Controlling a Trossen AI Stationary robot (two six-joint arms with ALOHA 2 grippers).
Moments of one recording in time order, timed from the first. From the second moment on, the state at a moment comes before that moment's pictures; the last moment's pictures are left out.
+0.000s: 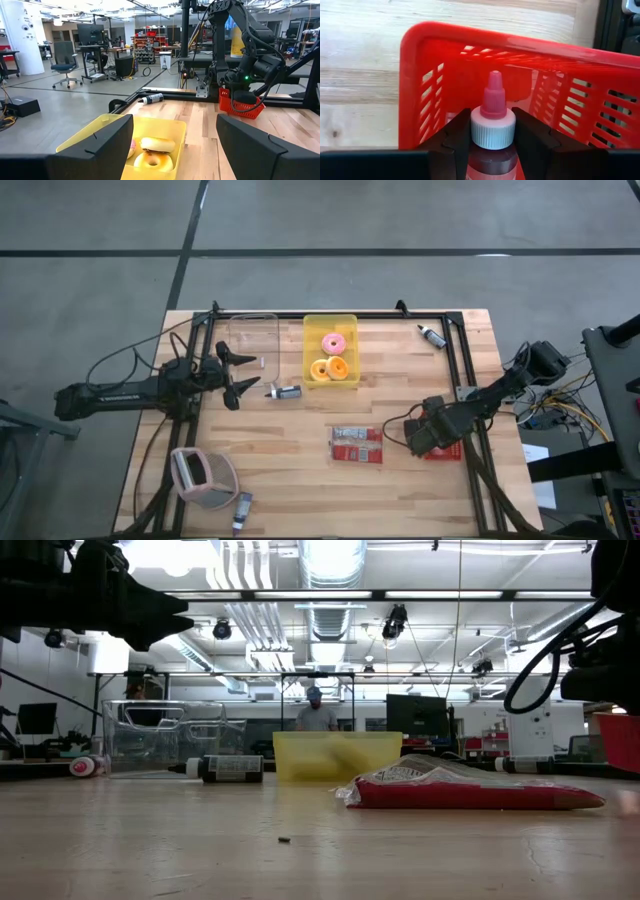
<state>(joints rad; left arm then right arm) 0.17 0.36 0.12 0.27 -0.07 0.05 0.54 1.42 0.71 -1.11 0.13 2.05</state>
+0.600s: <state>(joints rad) 0.17 0.36 0.12 0.27 -0.07 0.04 0.54 1.42 0.71 -1.09 0.13 2.04</state>
